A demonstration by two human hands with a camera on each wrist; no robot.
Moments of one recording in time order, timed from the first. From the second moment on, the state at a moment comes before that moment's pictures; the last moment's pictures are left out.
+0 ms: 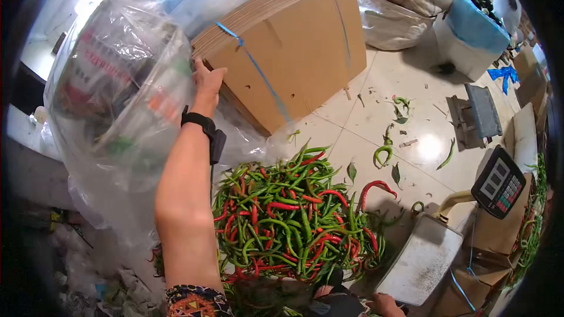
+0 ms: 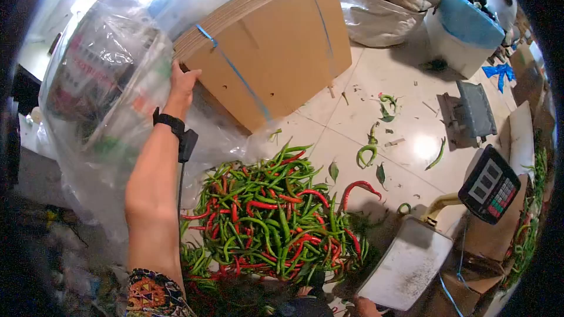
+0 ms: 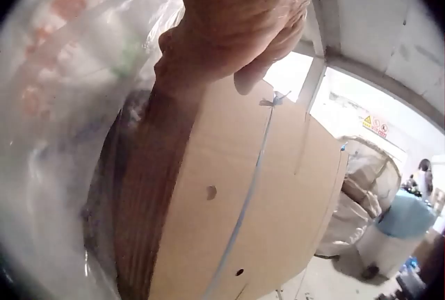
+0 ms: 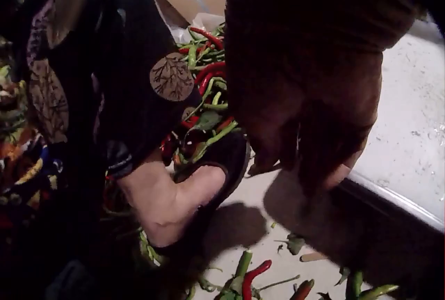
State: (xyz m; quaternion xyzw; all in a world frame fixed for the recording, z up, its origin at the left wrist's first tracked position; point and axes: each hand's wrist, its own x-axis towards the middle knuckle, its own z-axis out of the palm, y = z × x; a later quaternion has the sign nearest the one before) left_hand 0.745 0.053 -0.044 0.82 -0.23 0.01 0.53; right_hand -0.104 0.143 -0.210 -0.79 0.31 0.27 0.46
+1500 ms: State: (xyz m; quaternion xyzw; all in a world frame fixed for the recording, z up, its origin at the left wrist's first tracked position) left_hand 0.450 0.021 -0.020 0.76 -0.38 0.04 0.52; right_hand 0.346 -0.126 0.030 -0.93 0.17 -0.31 0.09
